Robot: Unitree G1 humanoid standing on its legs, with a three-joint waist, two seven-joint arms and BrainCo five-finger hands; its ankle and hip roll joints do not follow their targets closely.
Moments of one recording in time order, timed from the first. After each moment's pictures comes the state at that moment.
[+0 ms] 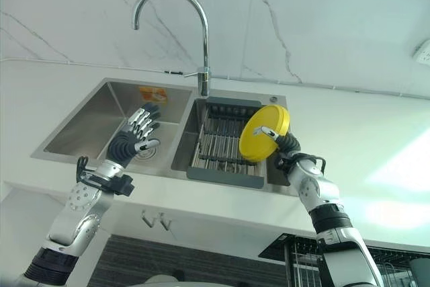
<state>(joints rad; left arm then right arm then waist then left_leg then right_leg) -0.05 0.49 -0.16 -0.19 -0.49 -0.08 -0.10 -0.43 -0.48 0.11 0.45 0.81 0.25 -0.08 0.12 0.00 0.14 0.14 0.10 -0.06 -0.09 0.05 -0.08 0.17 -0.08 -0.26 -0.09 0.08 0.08</state>
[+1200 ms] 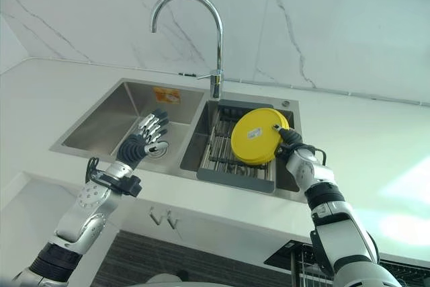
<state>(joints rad) -0.09 0.51 -0.25 -0.14 -0.53 -0.06 -0.05 -0.61 -0.48 0.18 0.73 0.90 0.23 -0.15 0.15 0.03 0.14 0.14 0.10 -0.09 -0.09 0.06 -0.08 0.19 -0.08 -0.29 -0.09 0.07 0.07</state>
